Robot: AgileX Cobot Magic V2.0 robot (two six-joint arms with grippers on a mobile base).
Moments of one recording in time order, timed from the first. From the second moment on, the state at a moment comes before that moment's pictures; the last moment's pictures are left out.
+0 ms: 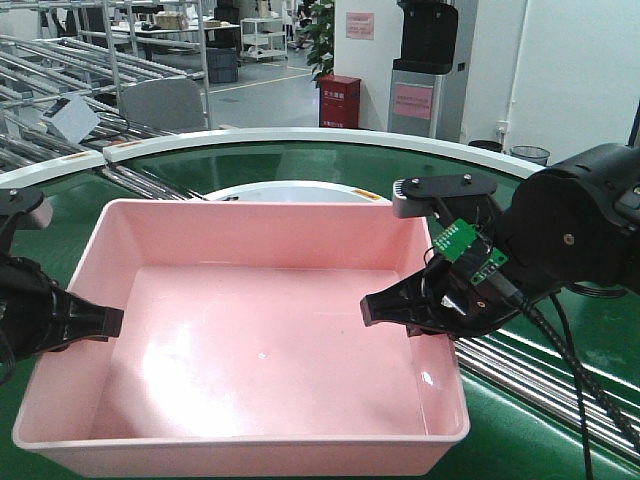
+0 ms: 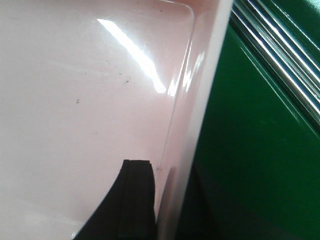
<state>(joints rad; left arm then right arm) -0.21 1.33 -1.23 -0.24 0.76 0.10 0.46 1.58 -1.55 -0.18 0.98 0.30</state>
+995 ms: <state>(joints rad) -0.21 1.33 -1.23 -0.24 0.76 0.10 0.46 1.58 -1.55 -0.18 0.98 0.30</state>
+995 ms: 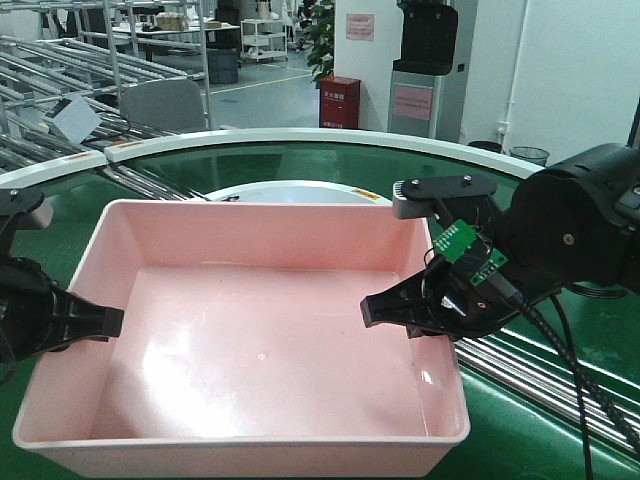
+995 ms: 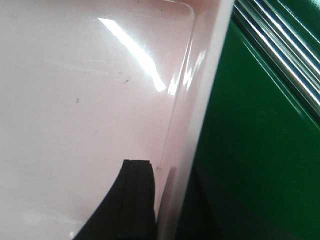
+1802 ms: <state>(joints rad) -0.21 1.33 -1.23 -0.24 0.76 0.10 0.46 1.58 -1.55 -0.18 0.99 0.30</state>
